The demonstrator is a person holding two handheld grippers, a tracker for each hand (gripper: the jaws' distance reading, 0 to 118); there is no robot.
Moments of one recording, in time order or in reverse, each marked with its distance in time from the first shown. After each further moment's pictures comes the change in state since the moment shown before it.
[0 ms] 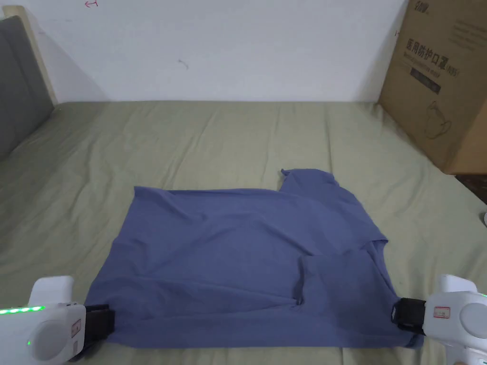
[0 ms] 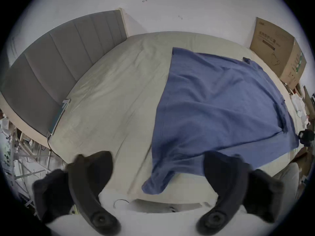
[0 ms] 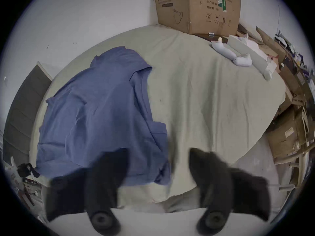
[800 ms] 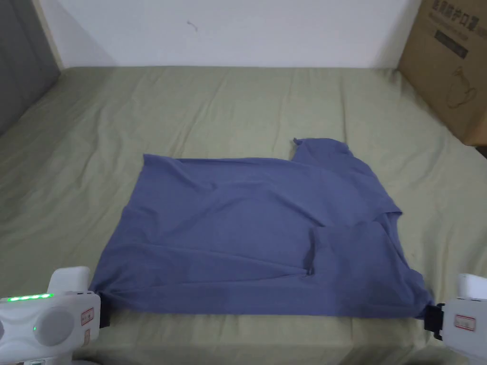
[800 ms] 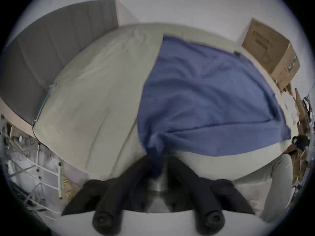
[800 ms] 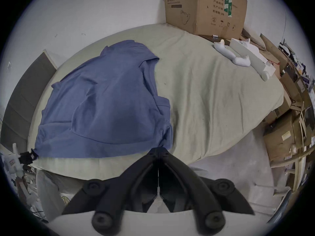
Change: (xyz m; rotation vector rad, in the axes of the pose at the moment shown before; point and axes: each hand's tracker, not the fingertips) left arm 0.000 -0.027 -0.030 -0.167 -0.089 0.015; right arm -0.015 -0.042 0.036 -0.021 0.010 0.062
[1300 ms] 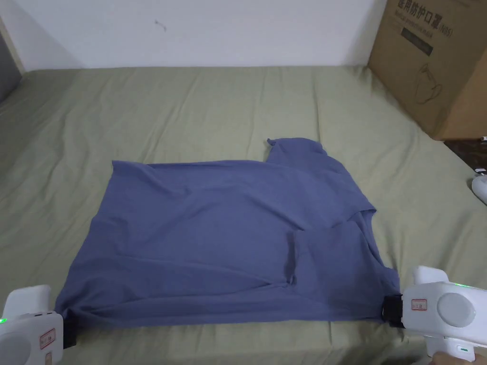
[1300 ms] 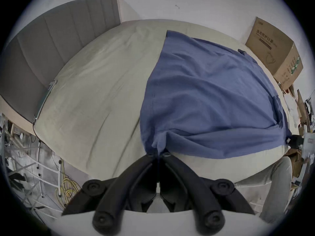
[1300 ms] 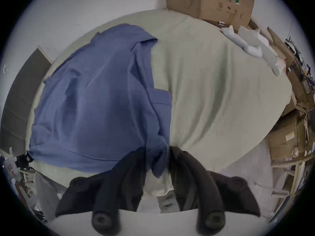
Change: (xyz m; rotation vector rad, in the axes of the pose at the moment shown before) left arm -0.004 -0.001 0.008 0.048 0.000 0.043; right arm 0.024 0.021 -0.069 -0.095 0.014 -0.001
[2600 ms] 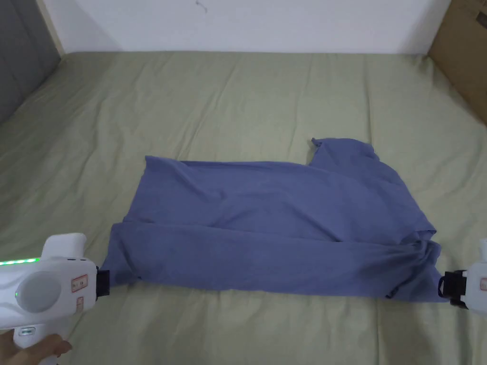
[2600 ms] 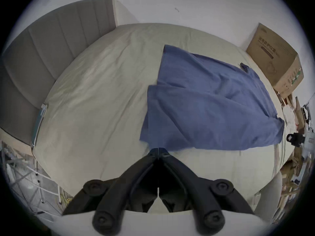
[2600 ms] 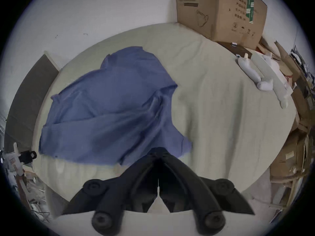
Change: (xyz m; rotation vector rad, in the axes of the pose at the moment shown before) left arm 0.012 0.076 -0.010 0.013 -0.030 0.010; right arm -0.040 0.081 0.025 0.071 0.034 0.040
